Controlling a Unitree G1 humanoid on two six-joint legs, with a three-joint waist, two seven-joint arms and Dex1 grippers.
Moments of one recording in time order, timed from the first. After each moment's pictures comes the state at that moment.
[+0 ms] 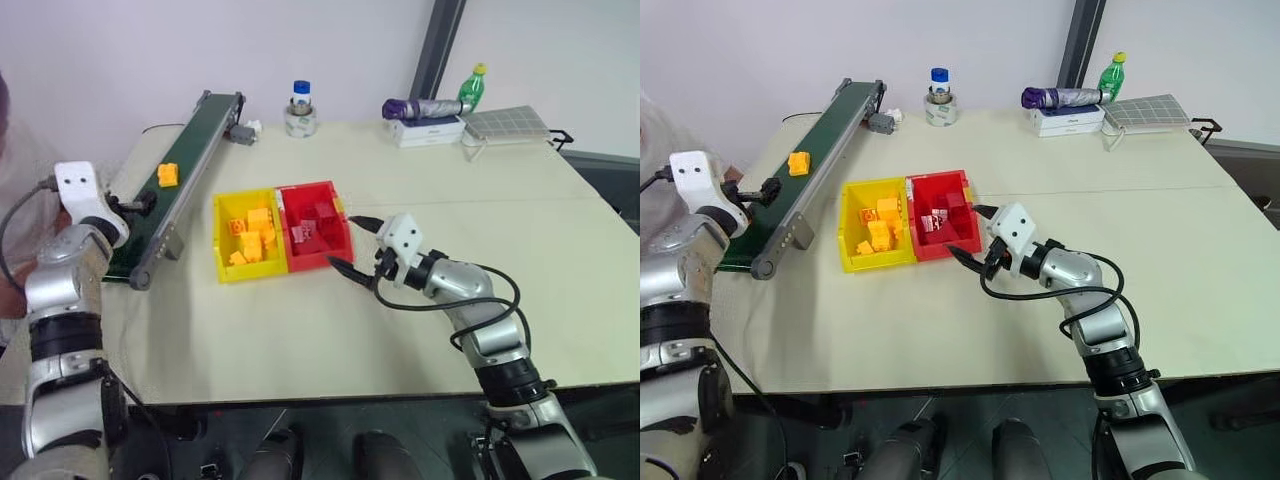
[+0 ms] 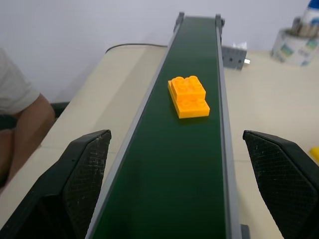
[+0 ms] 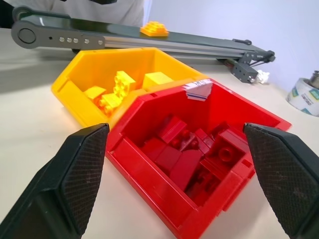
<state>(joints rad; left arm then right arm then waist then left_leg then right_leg) -0.71 0.63 0.35 0.48 -0.29 0.44 -0.28 -0.49 -0.37 0.12 -0.02 0.17 0.15 0.74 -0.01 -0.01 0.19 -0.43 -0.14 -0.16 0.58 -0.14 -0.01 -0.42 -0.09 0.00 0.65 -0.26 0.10</state>
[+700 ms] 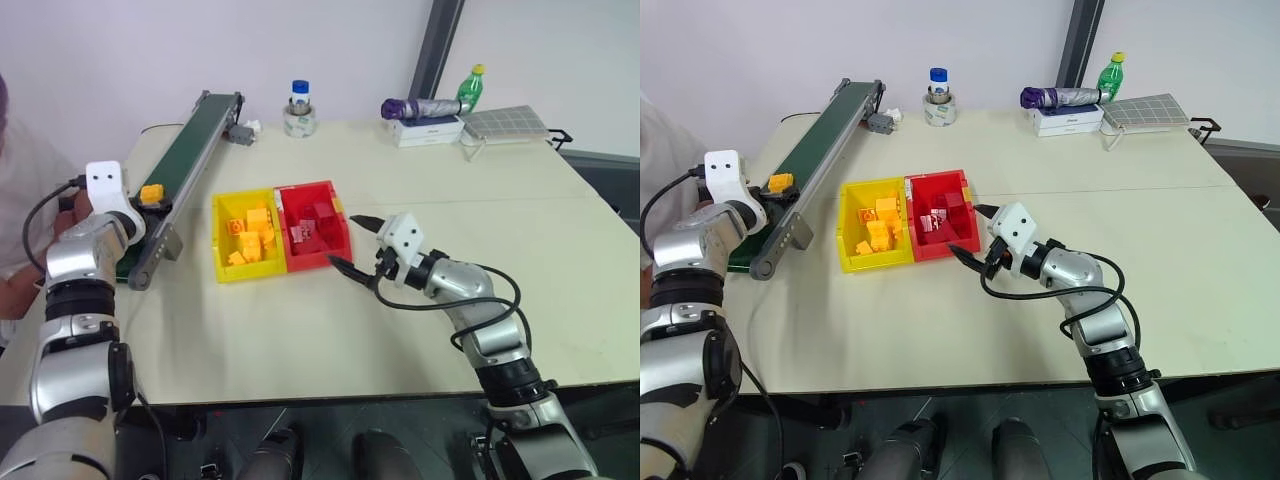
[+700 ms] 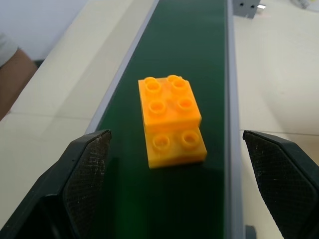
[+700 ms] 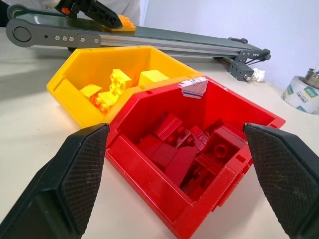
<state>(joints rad) -0.89 0.65 0.29 0.72 -0.22 0.55 -0.28 -0.48 -0.38 0.12 -0.02 0.17 0.15 0.73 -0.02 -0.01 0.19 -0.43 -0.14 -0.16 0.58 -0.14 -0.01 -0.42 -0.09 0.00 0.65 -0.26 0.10</state>
